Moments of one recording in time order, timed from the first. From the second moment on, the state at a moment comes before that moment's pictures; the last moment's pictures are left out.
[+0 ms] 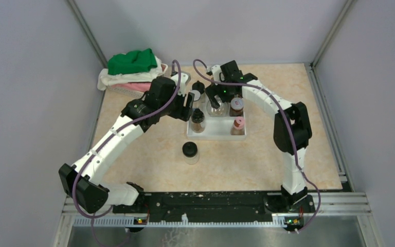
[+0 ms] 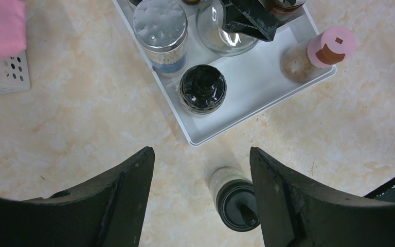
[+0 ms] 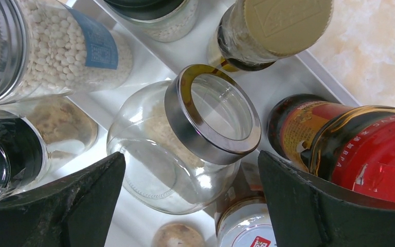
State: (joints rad) left arm -0.59 1.30 1.36 -0.69 -0.02 -0.12; right arm 0.51 2.05 1.76 -0.61 -0.13 -0.19
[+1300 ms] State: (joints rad) left arm -0.59 1.31 1.36 -0.68 -0.02 -0.12; right arm 0.51 2.05 1.77 -0.52 -0.21 -0.21
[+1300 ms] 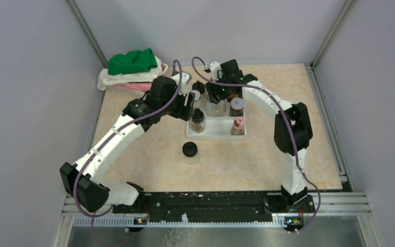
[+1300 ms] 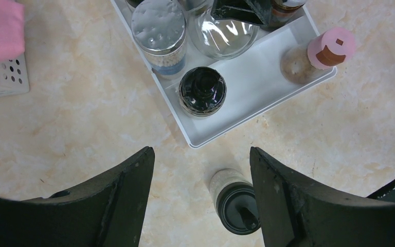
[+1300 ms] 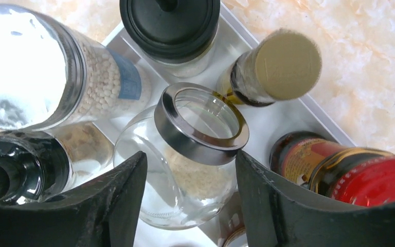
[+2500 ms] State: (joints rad) left arm -0.59 1.23 1.36 -0.69 -0.02 -0.12; right arm 0.45 1.81 1.65 -0.42 -0.19 0.24
